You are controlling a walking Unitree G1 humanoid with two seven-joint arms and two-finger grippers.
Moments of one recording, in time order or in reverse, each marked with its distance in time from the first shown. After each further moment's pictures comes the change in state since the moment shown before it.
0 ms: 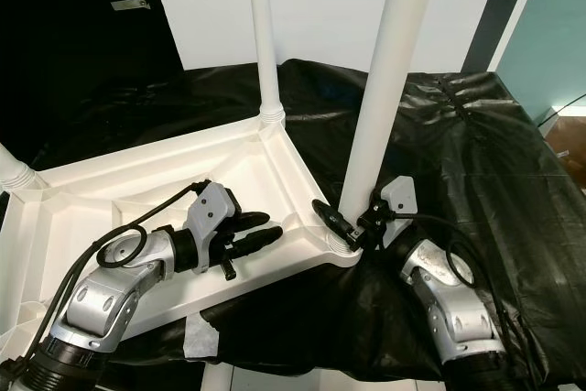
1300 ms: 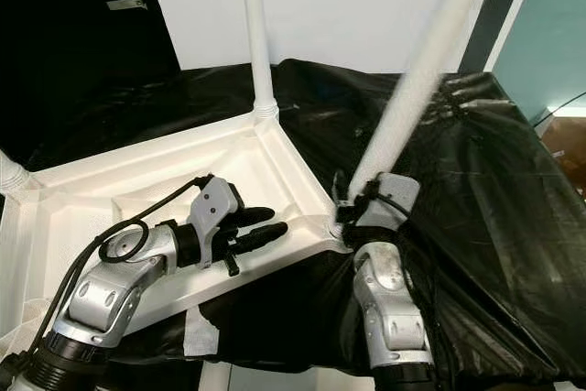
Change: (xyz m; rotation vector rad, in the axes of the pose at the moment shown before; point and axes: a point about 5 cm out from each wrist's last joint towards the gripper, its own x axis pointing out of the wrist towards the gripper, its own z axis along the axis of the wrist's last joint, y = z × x) left arm 0.003 0.001 0.007 0.016 -0.023 -0.006; right arm 0.019 0.019 -0.003 0.269 -0.090 -0.832
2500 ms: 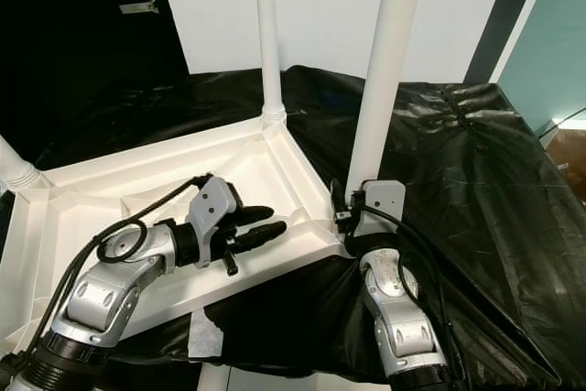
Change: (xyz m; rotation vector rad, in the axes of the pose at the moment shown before) left arm -0.001 0.001 0.001 0.014 -0.004 0.004; right arm -0.006 -0.006 -0.012 -0.302 0.005 0.136
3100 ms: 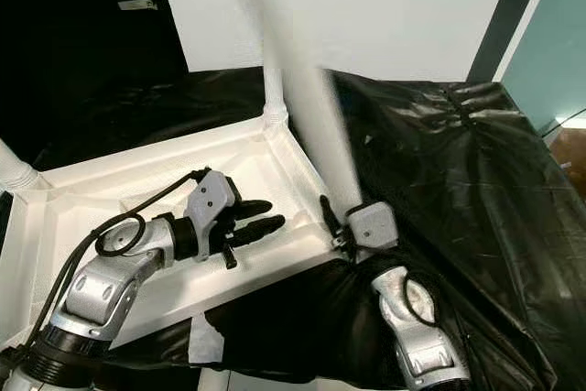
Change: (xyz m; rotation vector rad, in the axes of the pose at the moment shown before) left arm -0.001 0.006 0.004 0.017 0.001 0.010; right arm -0.015 -0.005 -0.007 -0.089 -0.119 0.182
